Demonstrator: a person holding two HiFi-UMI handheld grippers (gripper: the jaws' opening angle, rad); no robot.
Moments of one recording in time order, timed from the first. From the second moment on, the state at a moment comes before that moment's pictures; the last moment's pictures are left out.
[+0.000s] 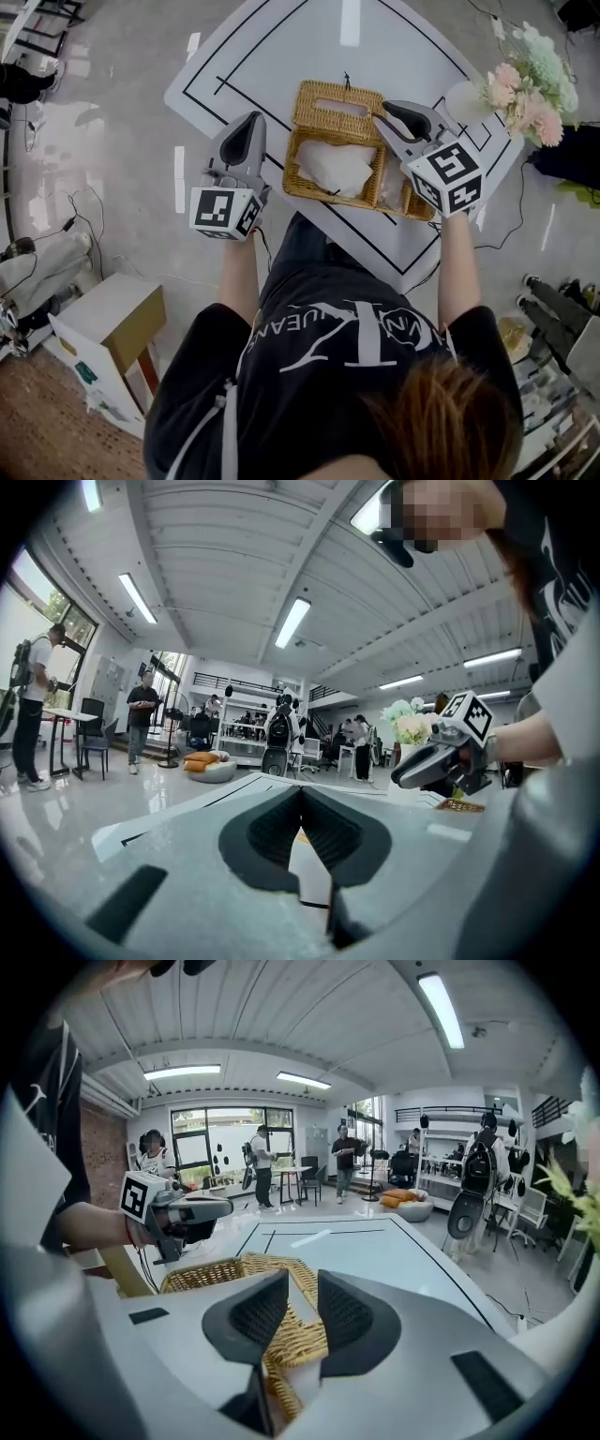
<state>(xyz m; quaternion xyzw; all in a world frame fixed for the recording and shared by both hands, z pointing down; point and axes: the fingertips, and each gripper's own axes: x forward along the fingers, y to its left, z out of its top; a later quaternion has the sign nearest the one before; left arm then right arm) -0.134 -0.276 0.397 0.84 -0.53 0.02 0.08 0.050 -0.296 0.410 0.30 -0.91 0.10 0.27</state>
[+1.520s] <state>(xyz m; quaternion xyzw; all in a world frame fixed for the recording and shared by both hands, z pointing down) -0.146 -0.371 0.455 0.87 -0.47 0.02 0.15 0.011 -0.387 0.555 0.25 -0.77 0.25 0.53</state>
